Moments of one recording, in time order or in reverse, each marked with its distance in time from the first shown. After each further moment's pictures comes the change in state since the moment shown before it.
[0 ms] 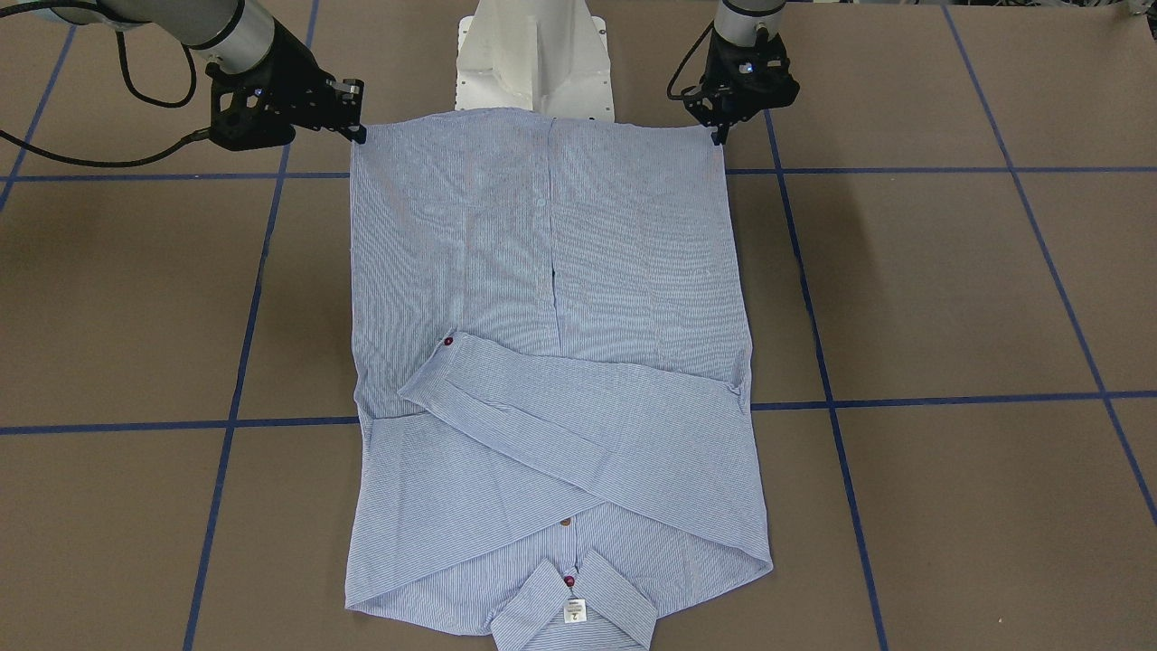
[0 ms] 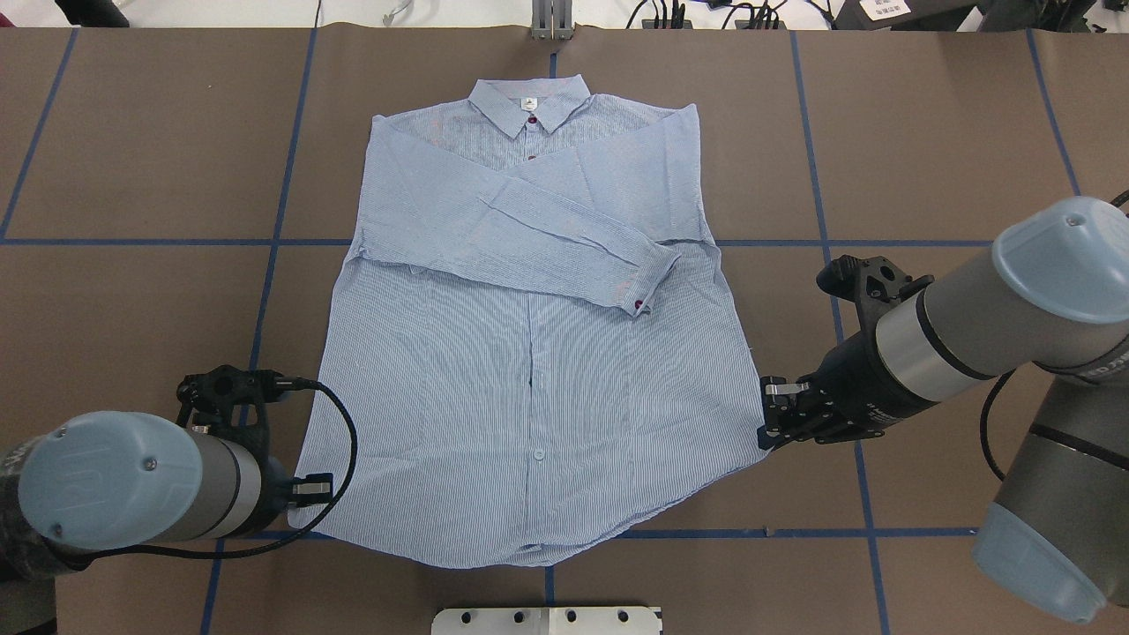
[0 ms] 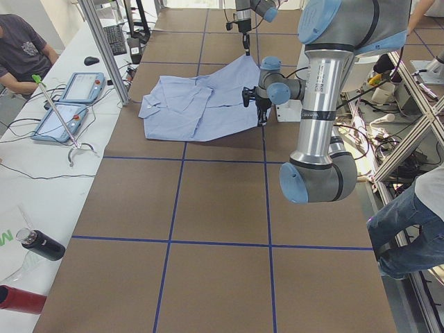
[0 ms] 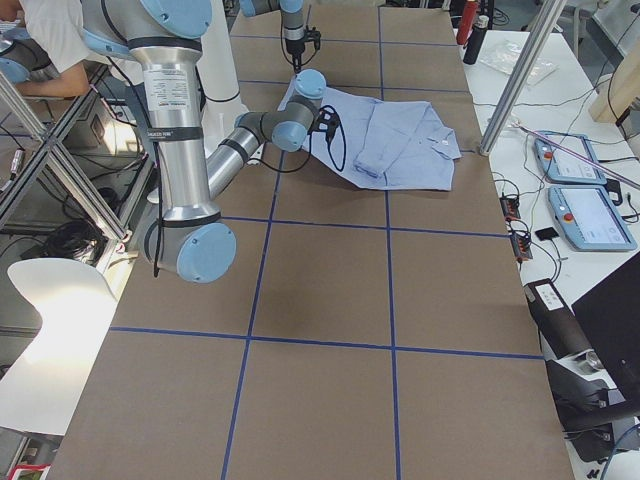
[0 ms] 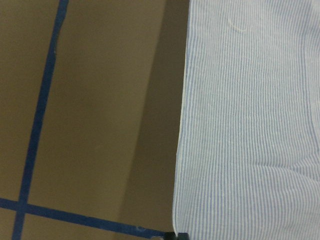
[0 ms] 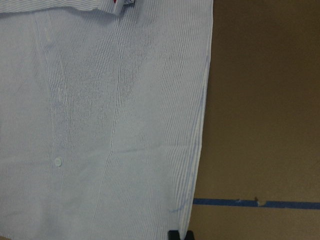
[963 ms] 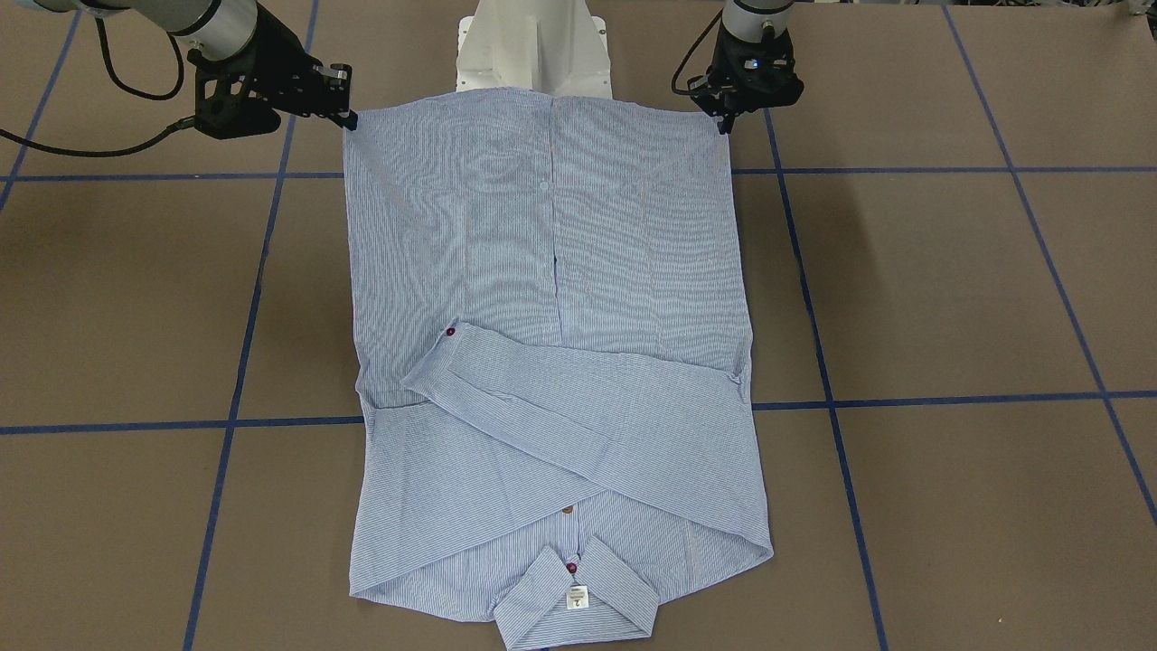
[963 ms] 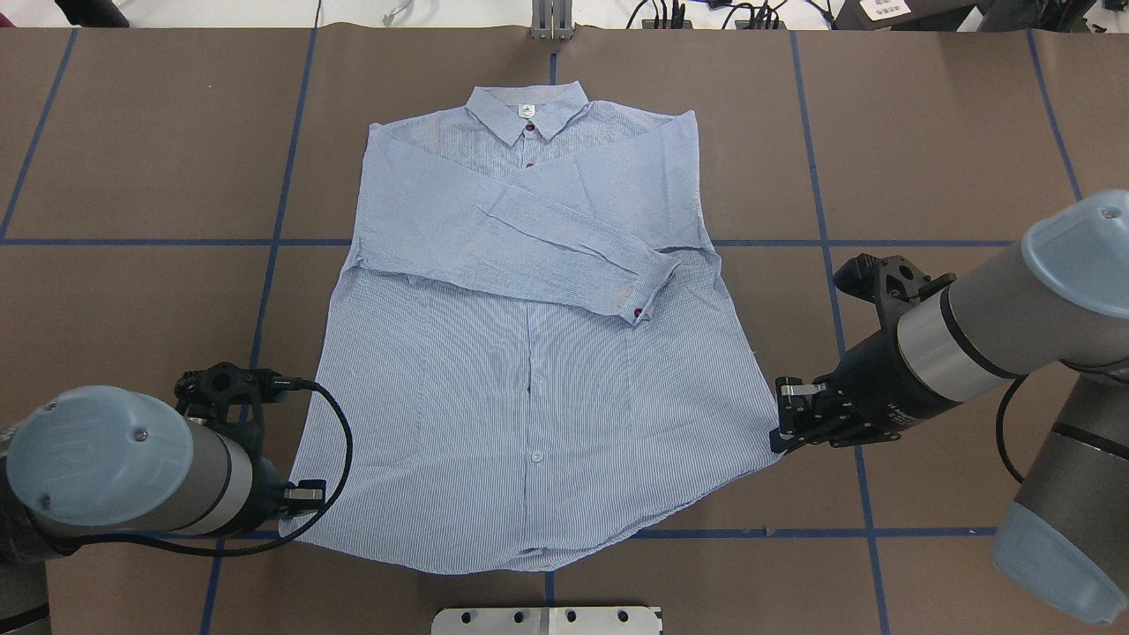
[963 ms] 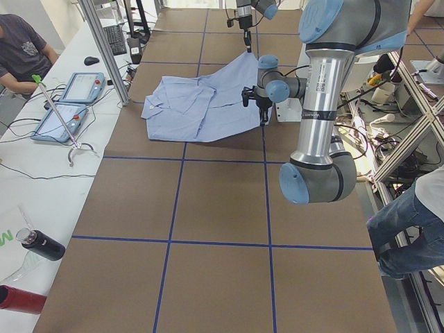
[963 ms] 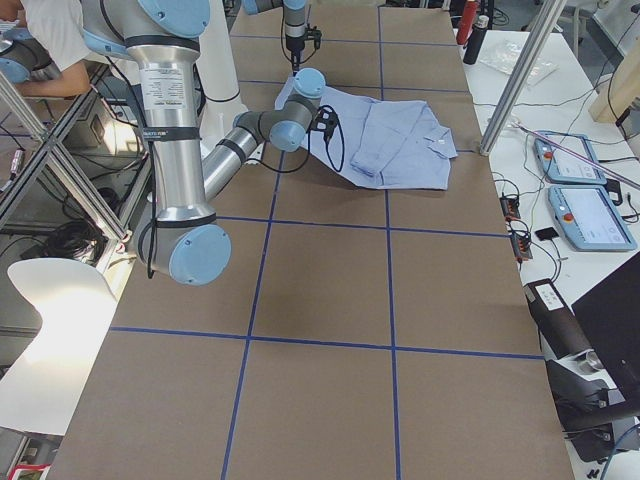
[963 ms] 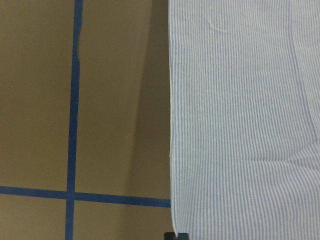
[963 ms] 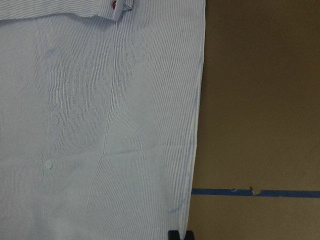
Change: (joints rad) left arm -0.032 -0.008 -0.002 0.024 -0.094 0.048; right arm 0.014 -0.023 0.014 0.003 0.018 0.003
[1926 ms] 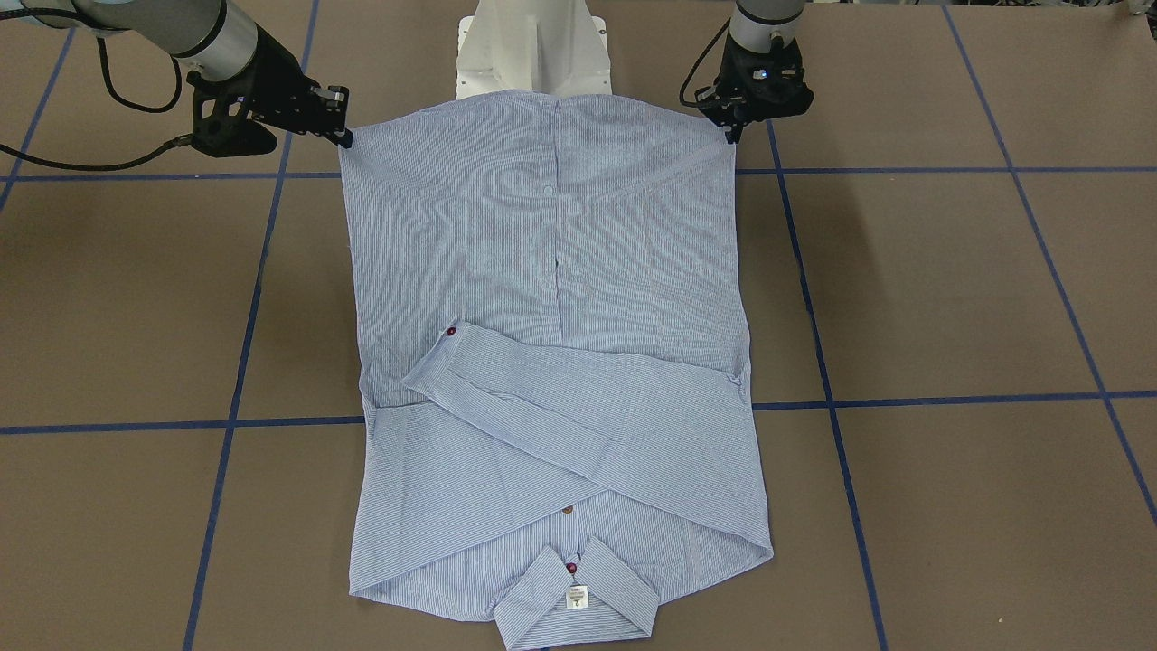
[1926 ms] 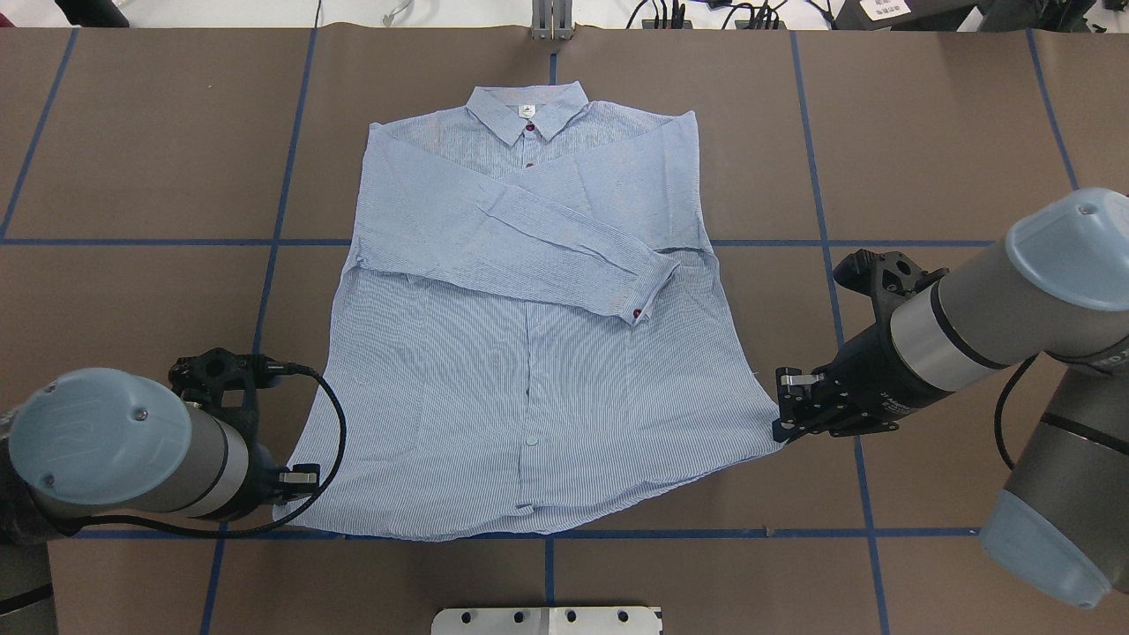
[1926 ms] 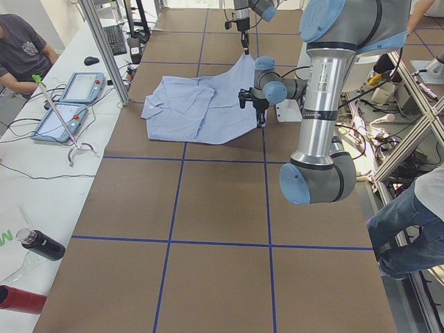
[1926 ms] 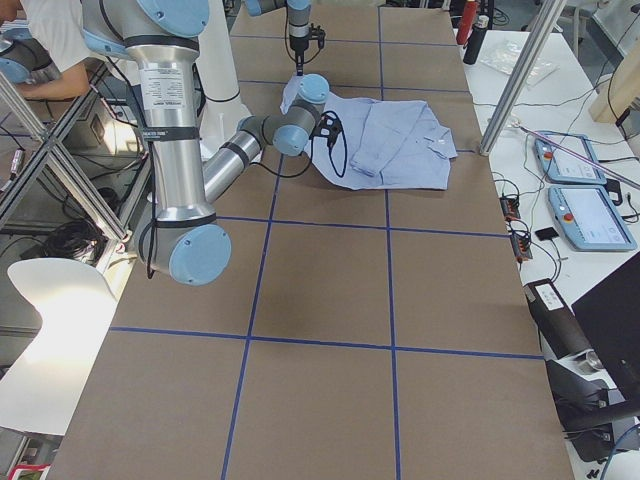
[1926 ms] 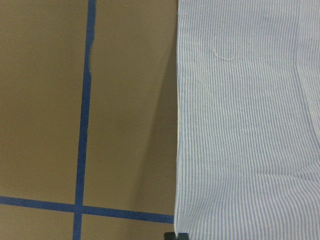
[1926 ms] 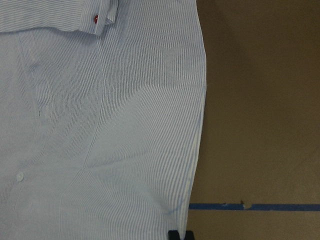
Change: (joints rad) left arm -0.026 0.002 0.017 0.000 -0.004 0.008; right arm 0.013 0.003 -0.033 0.000 -0.007 -0.003
